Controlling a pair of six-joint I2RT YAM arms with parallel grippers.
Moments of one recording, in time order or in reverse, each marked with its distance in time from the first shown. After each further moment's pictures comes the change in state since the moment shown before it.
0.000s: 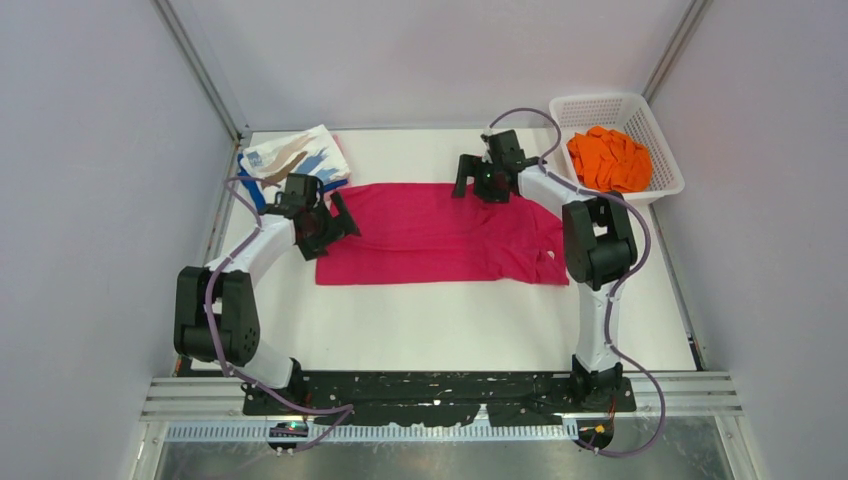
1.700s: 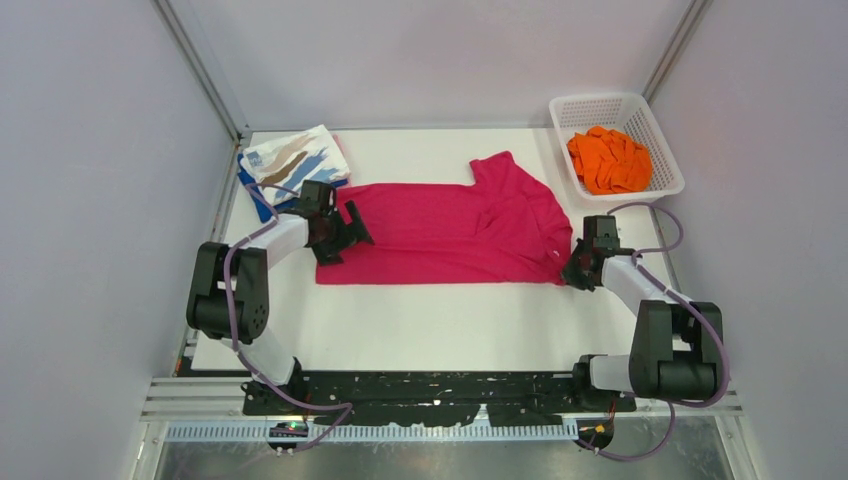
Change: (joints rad) left arm -0.035 0.139 -0.032 0.118 0.071 -0.010; right arm -0.396 -0.757 -0.927 -0.020 0.246 0.126
